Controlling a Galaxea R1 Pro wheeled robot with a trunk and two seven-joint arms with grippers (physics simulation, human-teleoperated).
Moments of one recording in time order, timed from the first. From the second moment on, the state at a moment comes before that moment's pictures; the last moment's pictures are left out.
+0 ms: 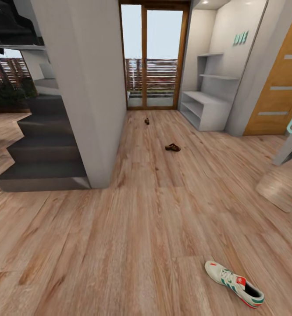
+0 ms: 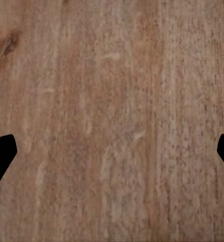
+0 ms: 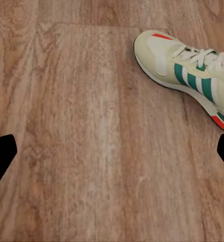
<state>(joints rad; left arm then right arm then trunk) -0.18 0.05 0.06 -0.32 0.02 -0.38 0.01 -0.04 -0.11 0.01 -0.54 -0.01 -0.43 0.00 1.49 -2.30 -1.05</state>
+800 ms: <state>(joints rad) -0.18 0.05 0.06 -0.32 0.02 -0.38 0.01 -0.04 -0.11 0.00 -0.55 -0.01 -0.43 0.00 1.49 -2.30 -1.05</state>
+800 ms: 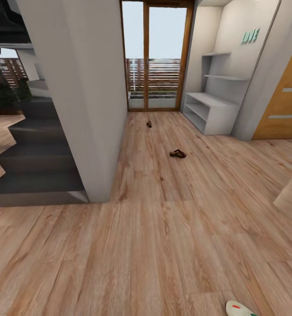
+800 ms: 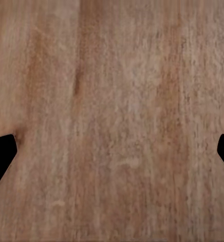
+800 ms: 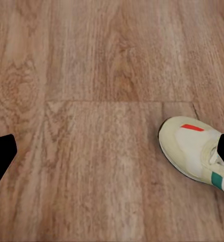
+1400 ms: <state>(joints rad) -0.18 0.05 0.06 -0.32 0.02 -0.38 0.01 -0.03 -0.11 0.00 -0.55 -0.01 -0.43 0.00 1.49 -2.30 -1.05</state>
